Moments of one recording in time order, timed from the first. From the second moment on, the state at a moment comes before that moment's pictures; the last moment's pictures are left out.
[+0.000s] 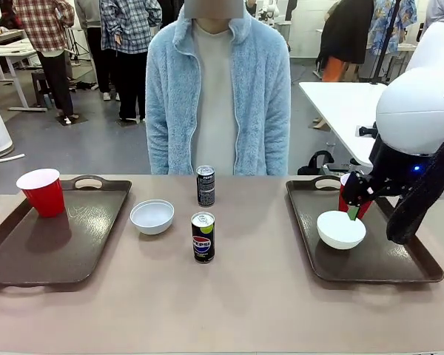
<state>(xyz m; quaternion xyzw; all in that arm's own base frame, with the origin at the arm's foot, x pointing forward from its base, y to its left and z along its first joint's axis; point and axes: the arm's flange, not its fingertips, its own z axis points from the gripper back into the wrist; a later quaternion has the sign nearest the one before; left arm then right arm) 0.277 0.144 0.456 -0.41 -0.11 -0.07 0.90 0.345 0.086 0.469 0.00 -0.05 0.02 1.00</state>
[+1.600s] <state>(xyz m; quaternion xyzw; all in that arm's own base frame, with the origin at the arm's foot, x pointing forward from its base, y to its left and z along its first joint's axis) 0.345 0.014 0.556 -0.10 -0.05 -0.12 0.99 0.324 -0.089 0.505 0.37 0.06 -0.06 0.93</state>
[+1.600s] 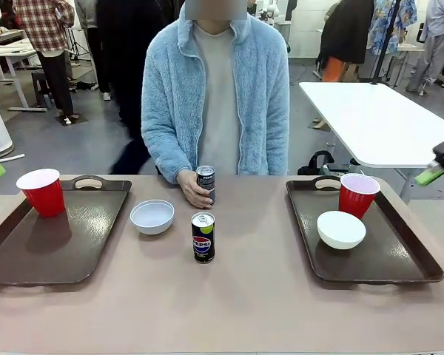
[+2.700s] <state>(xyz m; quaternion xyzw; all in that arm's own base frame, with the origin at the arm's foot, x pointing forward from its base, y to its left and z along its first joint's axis) 0.404 -0.122 0.416 -0.01 -0.06 -0.18 0.98 0.322 -0.207 0.437 0.49 0.13 -0.04 0.86</state>
